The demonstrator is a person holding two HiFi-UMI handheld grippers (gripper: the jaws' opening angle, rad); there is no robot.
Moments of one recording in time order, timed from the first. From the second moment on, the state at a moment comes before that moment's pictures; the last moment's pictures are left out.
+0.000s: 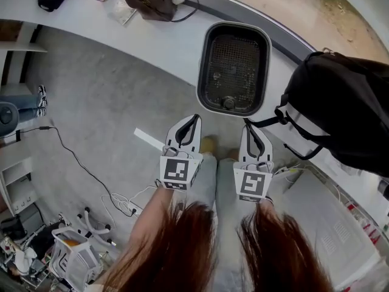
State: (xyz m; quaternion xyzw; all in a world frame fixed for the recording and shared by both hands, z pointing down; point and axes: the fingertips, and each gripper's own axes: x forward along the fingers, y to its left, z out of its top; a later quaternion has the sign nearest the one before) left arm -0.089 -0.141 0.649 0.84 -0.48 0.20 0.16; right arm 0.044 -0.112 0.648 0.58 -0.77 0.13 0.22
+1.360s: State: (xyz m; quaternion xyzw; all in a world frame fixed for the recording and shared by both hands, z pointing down) left arm -0.077 -0.157 0.788 0.85 -0.47 0.20 0.16; right arm 0.049 -0.129 0.775 0.58 -0.78 0.12 0.22
